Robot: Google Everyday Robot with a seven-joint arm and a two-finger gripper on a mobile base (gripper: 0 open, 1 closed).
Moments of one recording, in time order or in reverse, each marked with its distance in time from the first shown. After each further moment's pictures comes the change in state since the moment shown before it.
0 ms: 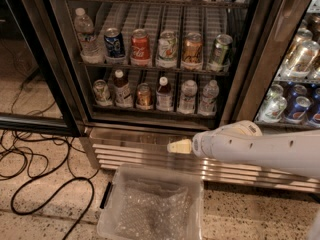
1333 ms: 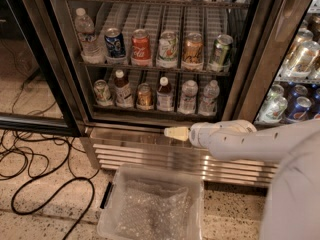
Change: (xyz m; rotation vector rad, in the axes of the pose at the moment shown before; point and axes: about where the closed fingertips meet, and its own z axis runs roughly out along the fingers) arm -0.051 0.007 0.021 -0.053 -0.178 0.070
